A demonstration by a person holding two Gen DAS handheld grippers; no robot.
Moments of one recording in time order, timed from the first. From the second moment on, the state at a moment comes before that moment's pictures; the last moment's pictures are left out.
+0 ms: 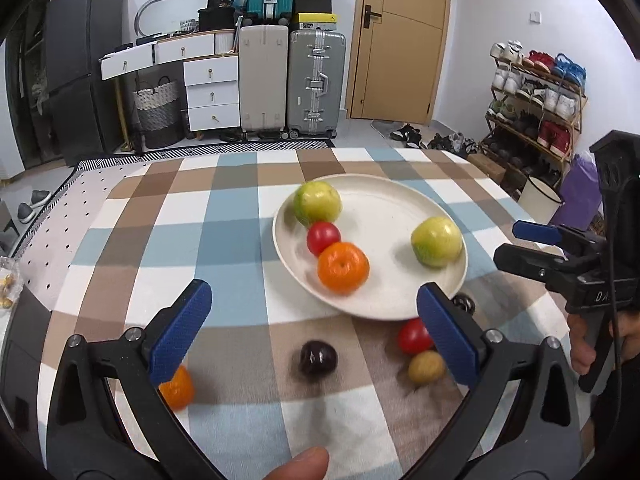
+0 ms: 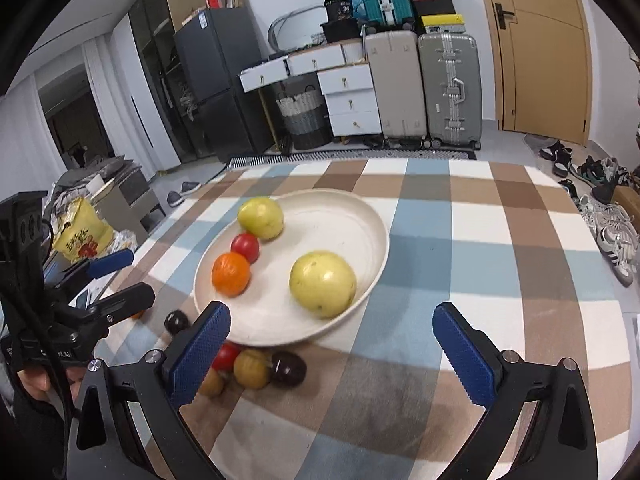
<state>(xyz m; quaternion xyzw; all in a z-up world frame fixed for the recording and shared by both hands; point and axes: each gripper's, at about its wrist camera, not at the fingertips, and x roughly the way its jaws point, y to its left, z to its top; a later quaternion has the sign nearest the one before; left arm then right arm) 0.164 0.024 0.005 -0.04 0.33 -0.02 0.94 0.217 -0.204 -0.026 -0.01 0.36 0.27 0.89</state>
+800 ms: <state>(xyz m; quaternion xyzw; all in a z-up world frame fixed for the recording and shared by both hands) 0.155 0.015 -0.023 -0.01 0.38 -0.03 0.92 0.203 -0.195 -0.050 -0.07 0.40 0.30 0.86</state>
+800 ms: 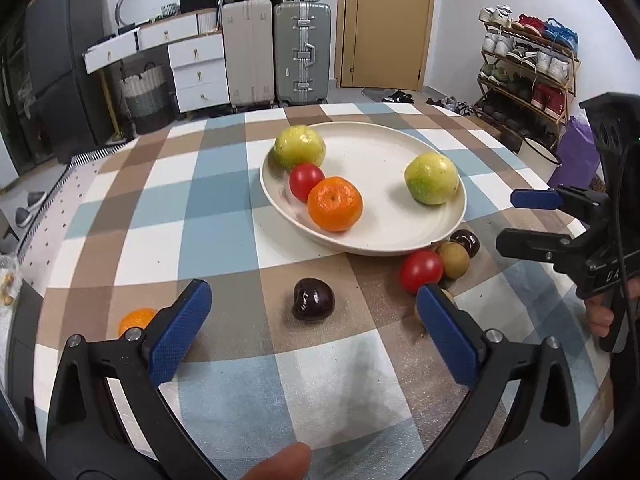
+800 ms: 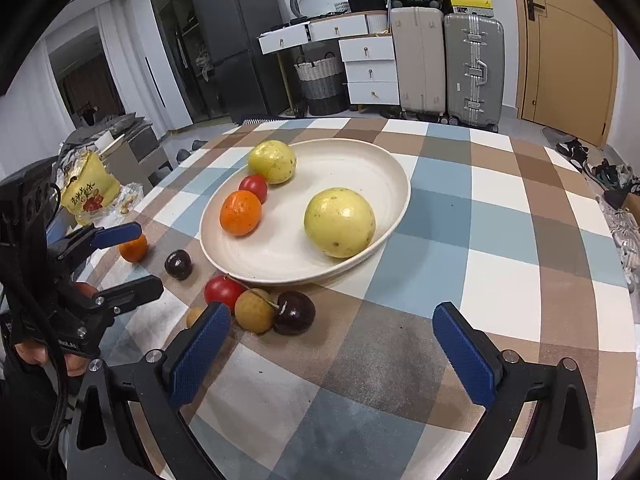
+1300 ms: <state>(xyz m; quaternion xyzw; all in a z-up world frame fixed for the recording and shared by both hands) 0.156 0.007 -0.026 0.00 0.38 -0.05 0.92 0.211 -0.196 -0.067 -0.11 0.43 0.27 0.86</state>
